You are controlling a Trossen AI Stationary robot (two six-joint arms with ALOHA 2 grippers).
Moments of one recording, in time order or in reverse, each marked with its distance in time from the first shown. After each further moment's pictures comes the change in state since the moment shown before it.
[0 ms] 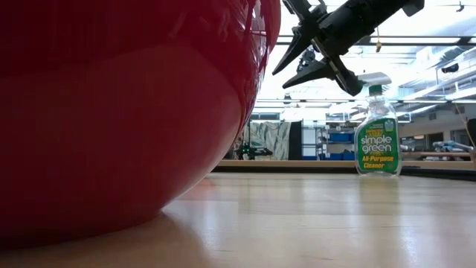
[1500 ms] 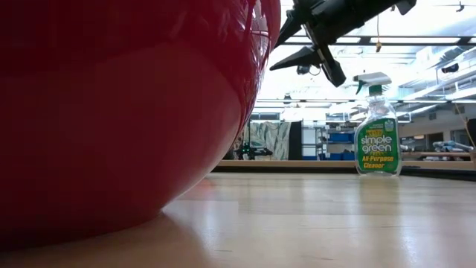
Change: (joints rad) left arm 0.860 -0.252 -0.419 0.388 -0.037 0.192; right arm -0.007 -0.001 0.001 0.154 0.005 -0.119
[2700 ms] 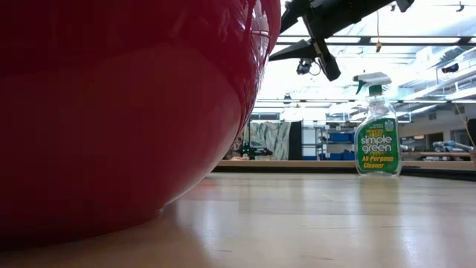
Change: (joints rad) left arm 0.063 0.214 -0.020 0.098 -0.170 0.167; right arm 0.011 0.000 0.000 0.077 0.049 -0.048
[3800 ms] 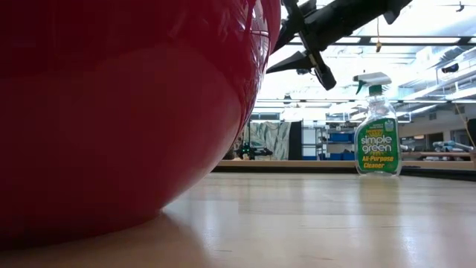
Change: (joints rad) left arm -0.532 -0.456 0.179 -0.335 0.091 -0.320; right arm -0.101 0.001 0.000 -0.039 -0.127 -0.012
